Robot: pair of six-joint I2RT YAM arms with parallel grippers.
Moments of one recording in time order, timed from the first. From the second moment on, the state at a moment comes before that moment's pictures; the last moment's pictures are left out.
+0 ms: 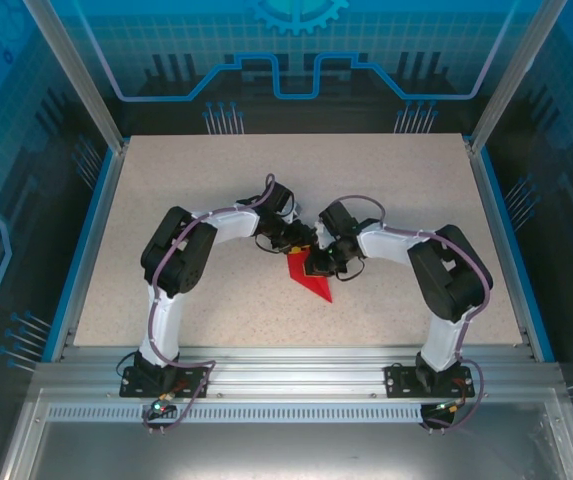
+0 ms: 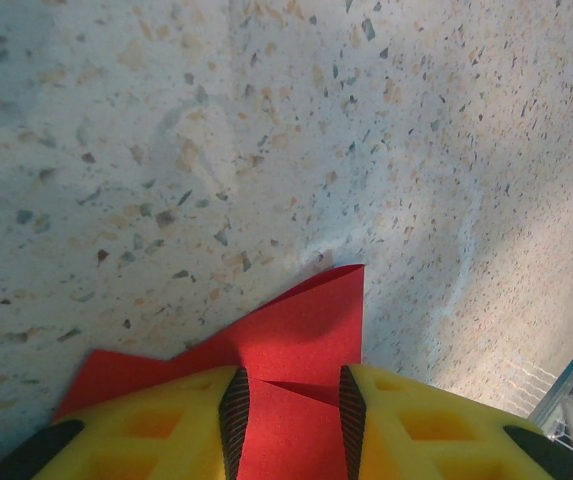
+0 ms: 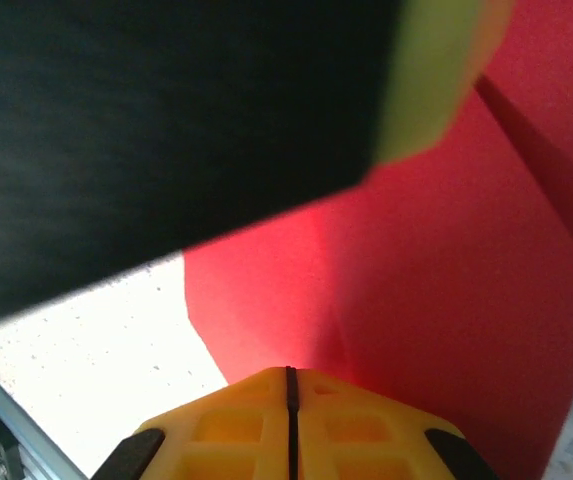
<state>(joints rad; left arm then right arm) -0.49 2.13 1.38 -0.33 0.55 -0.74 0.55 1.83 1.03 -0.43 -0.47 0.51</state>
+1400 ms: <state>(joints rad) -0.49 2.13 1.38 -0.33 0.55 -0.74 0.54 1.72 0.98 -0.40 -0.51 0.54</state>
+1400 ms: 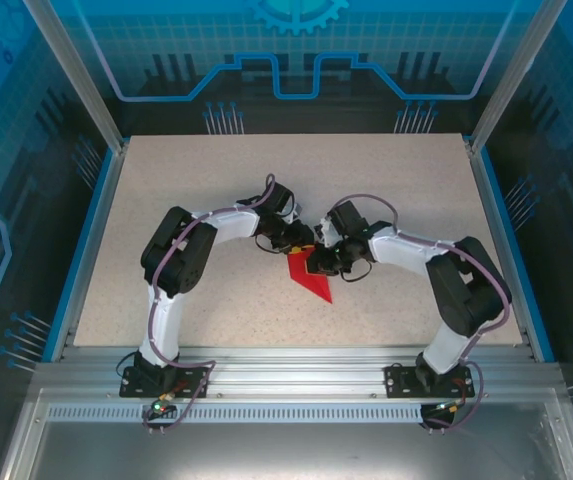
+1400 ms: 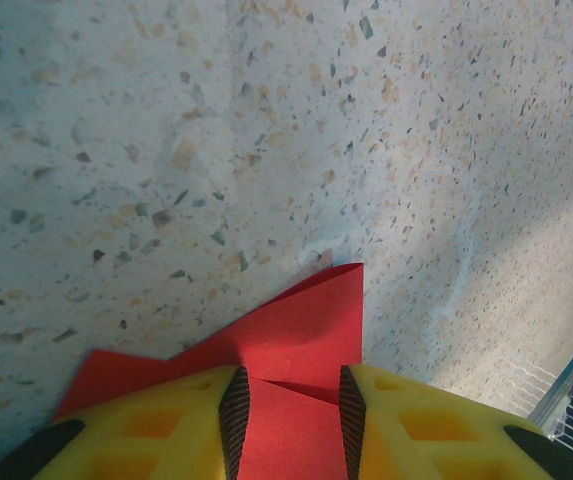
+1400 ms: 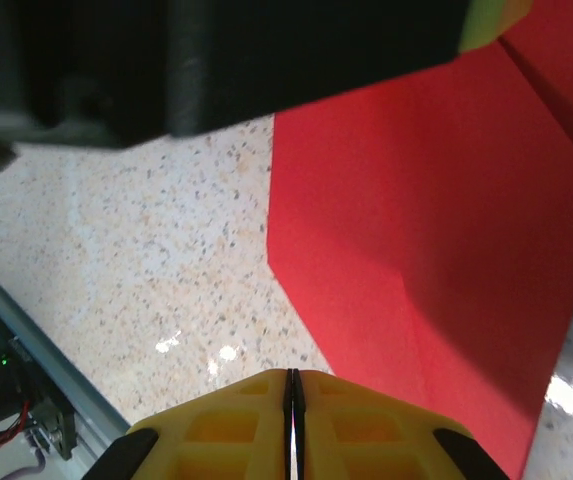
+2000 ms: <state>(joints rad) -0.49 2.13 1.38 -0.33 0.55 -0.74 0.54 1.72 0.85 -0.37 -0.43 0.53</state>
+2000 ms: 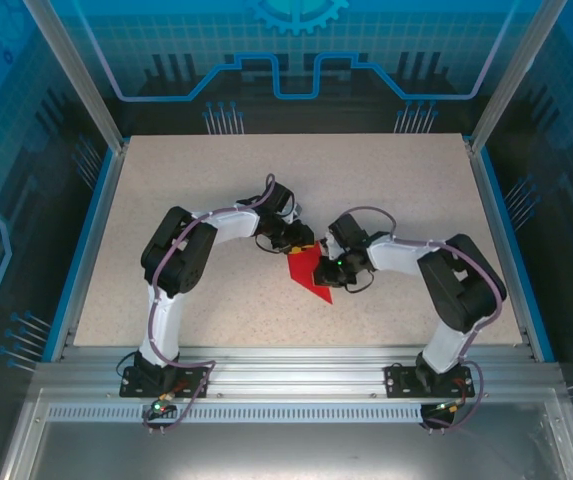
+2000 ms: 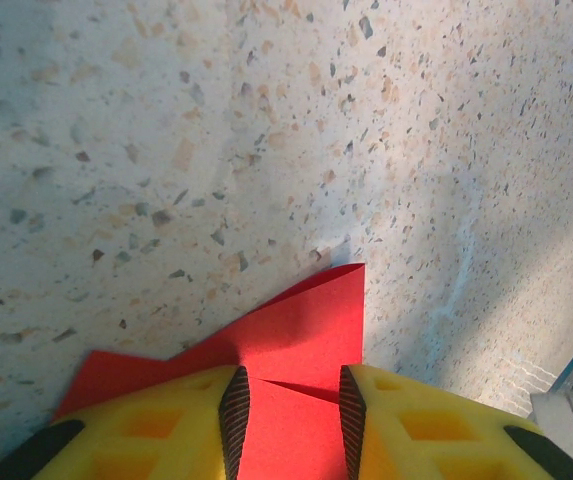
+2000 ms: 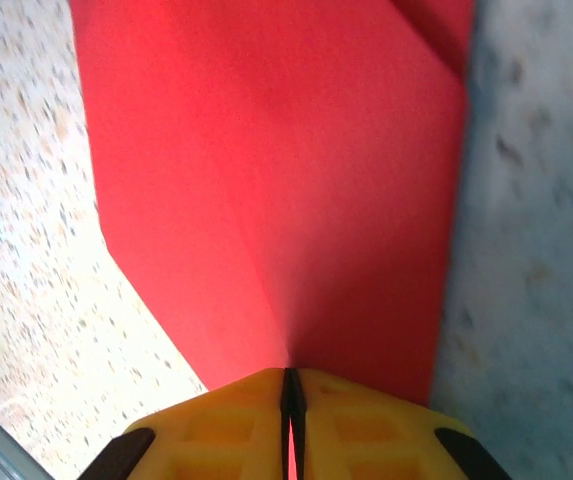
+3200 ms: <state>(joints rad) -0.41 1.80 1.22 -0.31 0.57 -0.74 0.36 1.27 0.66 -0.39 -0.54 0.31</state>
